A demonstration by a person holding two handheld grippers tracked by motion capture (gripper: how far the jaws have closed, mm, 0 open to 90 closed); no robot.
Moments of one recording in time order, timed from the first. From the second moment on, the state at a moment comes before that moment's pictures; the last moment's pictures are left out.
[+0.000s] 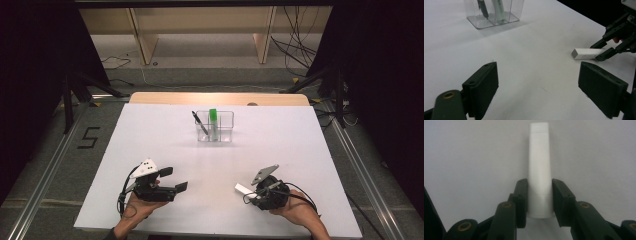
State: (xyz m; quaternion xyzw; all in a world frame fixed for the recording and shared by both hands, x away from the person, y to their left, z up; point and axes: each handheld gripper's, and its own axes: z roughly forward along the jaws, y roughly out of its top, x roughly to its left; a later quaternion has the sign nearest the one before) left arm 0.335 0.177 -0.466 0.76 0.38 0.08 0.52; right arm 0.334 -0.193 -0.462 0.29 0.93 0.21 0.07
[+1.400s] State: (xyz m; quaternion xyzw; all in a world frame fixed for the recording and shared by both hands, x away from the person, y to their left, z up) left arm 0.338 0.171 -0.464 0.78 0.36 0.08 0.51; right arm 0.277 -0.147 -0.450 -0.02 0.87 0.21 0.45
